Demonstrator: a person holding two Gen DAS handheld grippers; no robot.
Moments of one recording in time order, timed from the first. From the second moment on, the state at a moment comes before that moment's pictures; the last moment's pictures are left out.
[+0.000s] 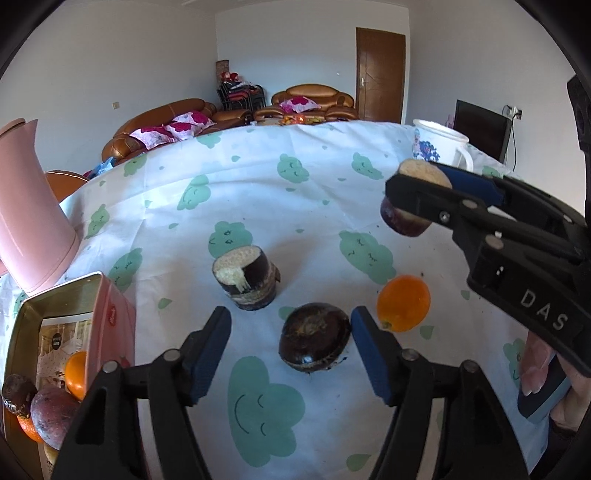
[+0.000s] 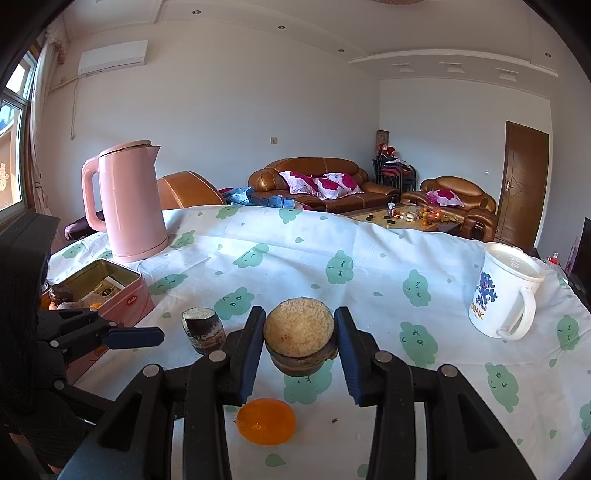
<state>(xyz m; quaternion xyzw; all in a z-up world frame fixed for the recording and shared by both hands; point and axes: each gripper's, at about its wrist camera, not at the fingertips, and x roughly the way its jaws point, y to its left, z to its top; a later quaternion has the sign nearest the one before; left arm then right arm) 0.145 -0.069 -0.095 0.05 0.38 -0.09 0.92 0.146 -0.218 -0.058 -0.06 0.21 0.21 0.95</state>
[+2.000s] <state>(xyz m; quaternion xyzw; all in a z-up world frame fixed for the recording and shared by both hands) 0.088 -0.038 -0.058 0.01 0.22 -0.03 0.98 0.095 -0.222 -0.048 -0.05 0.13 0.25 0.96</state>
